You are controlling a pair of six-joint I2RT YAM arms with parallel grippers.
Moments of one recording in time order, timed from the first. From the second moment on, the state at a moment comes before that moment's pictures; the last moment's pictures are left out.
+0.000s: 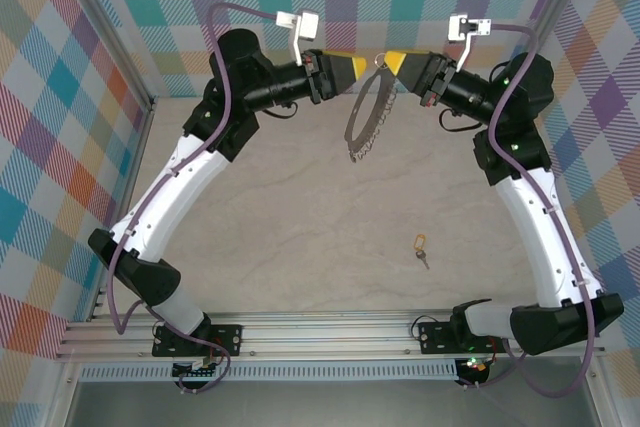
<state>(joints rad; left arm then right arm) -0.61 1.63 1.94 -0.16 0.64 -0.63 0.26 1.29 1.56 0.07 -0.85 0.82</state>
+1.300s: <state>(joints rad) -0.61 1.74 1.95 0.05 0.68 -0.81 0.26 1.35 1.48 0.28 -0.82 1.02</state>
